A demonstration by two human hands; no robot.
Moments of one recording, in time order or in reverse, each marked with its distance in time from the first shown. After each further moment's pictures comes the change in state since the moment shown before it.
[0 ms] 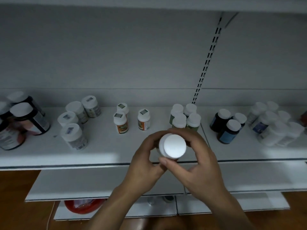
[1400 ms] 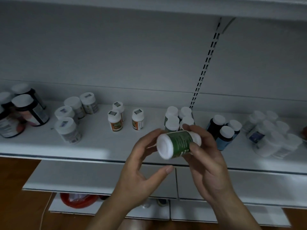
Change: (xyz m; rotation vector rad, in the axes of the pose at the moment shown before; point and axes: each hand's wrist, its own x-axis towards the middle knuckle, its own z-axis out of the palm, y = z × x) left_hand -0.017 0.029 0.031 -0.018 0.092 0.206; right_hand 0.004 0.033 -0.041 1.009 0.050 0.480
